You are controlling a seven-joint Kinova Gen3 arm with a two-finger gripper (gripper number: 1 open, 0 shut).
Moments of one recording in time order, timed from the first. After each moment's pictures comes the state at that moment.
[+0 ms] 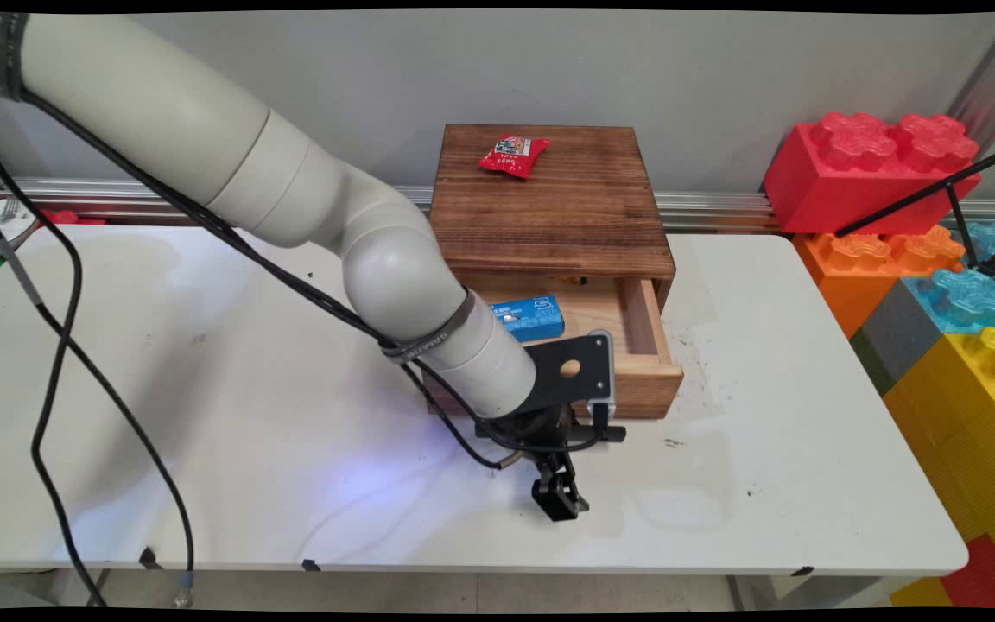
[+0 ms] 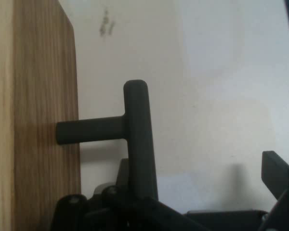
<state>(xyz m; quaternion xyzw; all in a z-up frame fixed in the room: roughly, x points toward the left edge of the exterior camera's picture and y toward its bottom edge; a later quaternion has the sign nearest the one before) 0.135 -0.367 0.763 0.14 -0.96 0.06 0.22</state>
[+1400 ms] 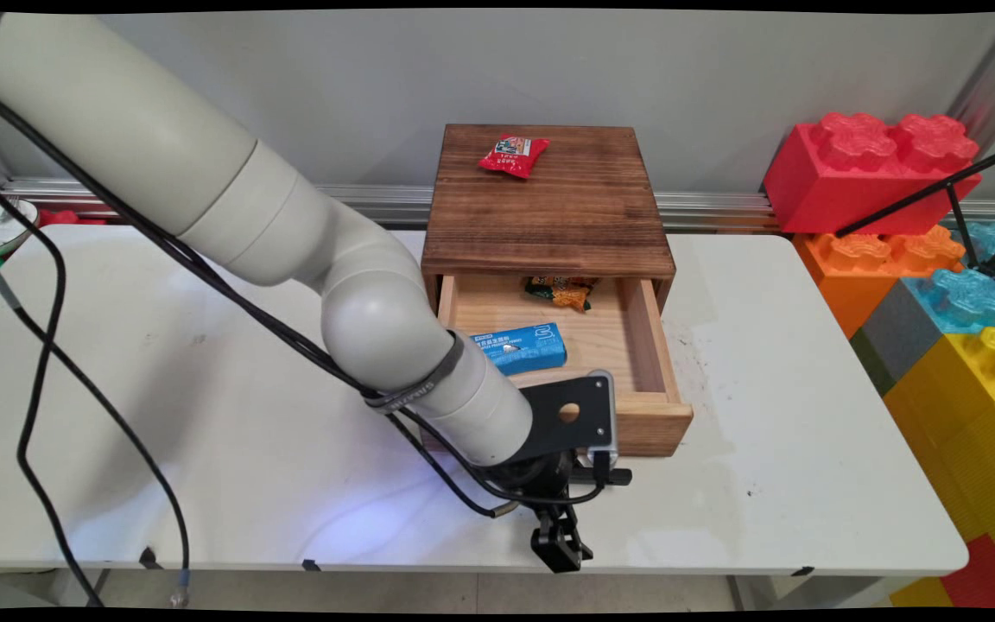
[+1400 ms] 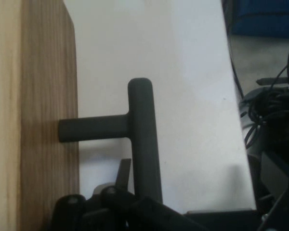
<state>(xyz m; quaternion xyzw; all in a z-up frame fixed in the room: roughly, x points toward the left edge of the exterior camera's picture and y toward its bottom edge) 0.122 -0.327 0.759 0.15 -0.96 0.04 0.24</state>
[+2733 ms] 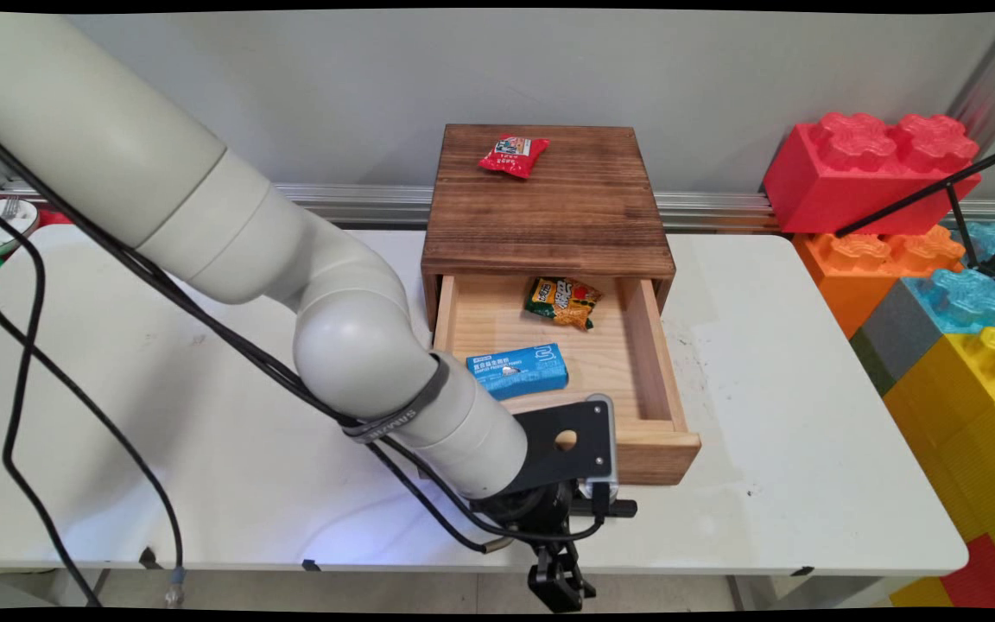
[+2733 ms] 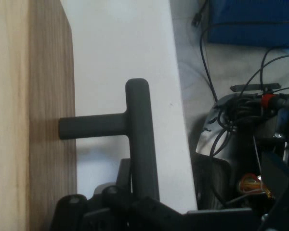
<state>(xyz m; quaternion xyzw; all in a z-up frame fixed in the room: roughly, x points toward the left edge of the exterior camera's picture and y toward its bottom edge) 0.116 -0.297 0.767 0.15 -0.96 0.03 0.25</state>
